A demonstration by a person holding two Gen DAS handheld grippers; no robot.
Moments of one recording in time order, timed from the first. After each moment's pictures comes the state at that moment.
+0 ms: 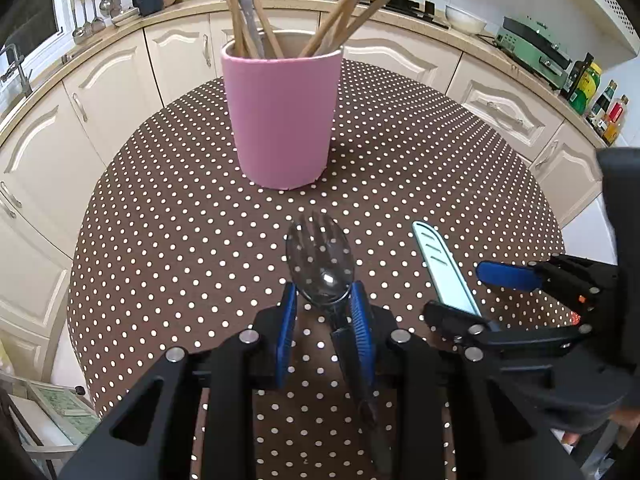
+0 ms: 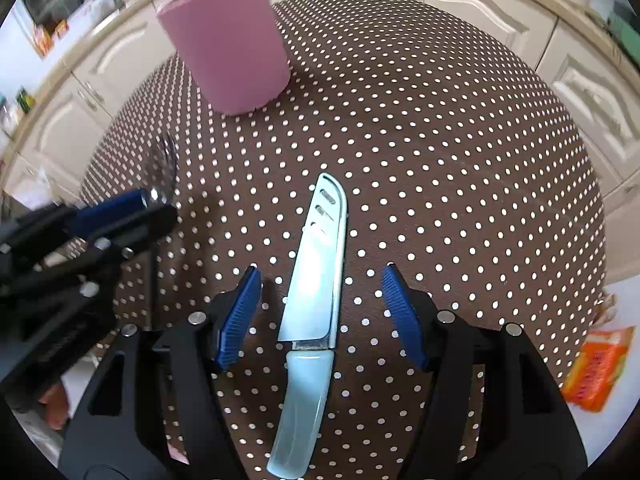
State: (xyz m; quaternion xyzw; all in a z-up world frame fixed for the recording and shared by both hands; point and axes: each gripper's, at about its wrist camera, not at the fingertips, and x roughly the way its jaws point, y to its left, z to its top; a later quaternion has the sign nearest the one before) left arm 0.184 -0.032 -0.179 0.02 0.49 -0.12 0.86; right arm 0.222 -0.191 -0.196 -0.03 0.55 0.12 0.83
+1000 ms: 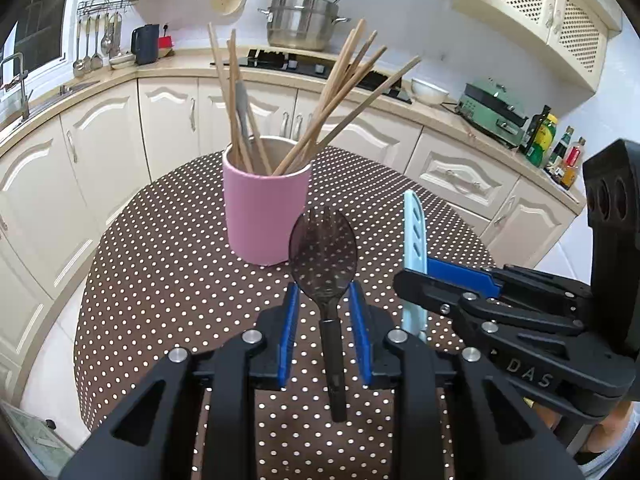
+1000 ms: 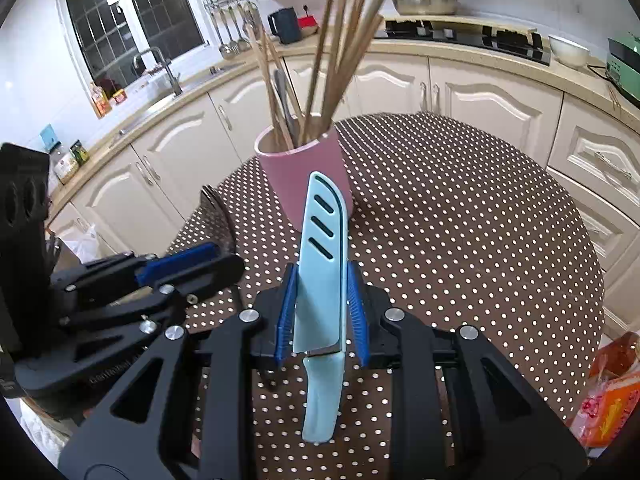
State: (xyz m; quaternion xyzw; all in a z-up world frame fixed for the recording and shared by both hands) left arm 0.147 -0.021 -0.117 -0.03 0.37 -0.17 0.91; right arm 0.189 -0.208 -0.111 0.05 0.38 0.20 0.90
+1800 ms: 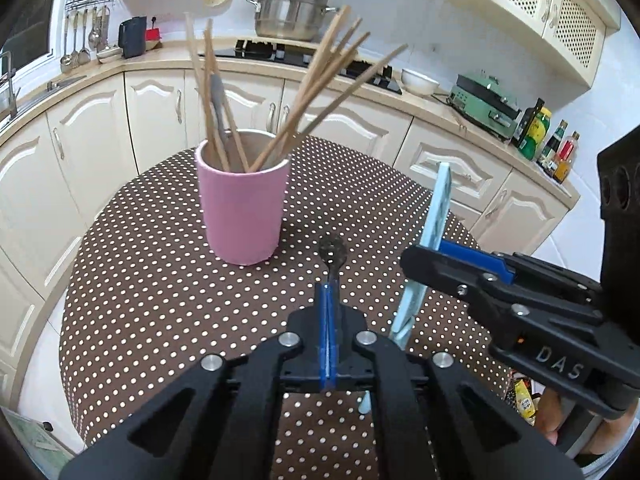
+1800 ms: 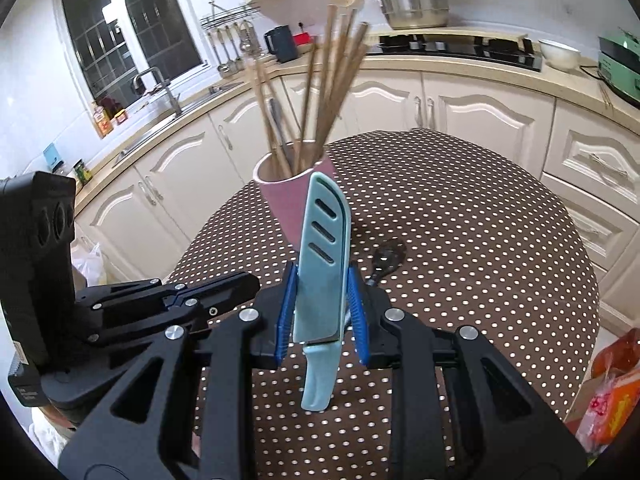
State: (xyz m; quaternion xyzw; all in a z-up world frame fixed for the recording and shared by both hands) left arm 0.168 -0.041 -0.126 -0.03 0.40 -0.19 0.90; right arm 0.187 -0.217 -0.109 0.08 0.36 0.19 0.91
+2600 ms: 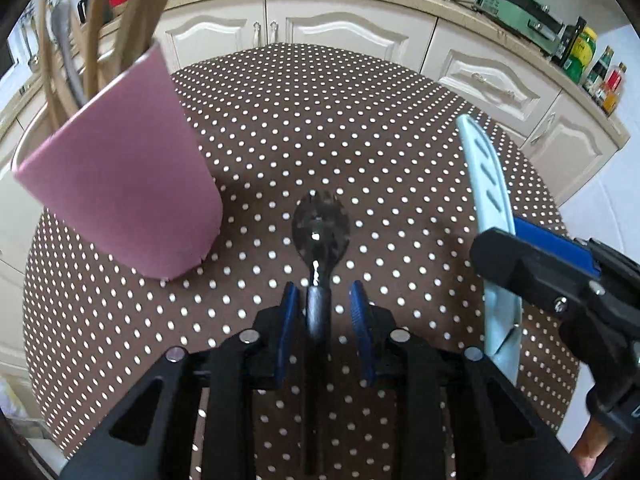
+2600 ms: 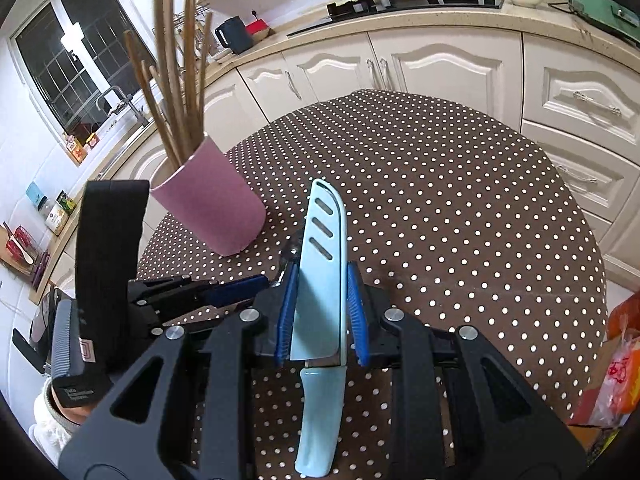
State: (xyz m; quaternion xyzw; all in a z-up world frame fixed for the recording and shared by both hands) left arm 0.271 -0.141 -0.210 0.07 0.52 -0.15 0.84; right arm 0.242 -0.285 -0.163 0.14 0.41 0.17 0.89
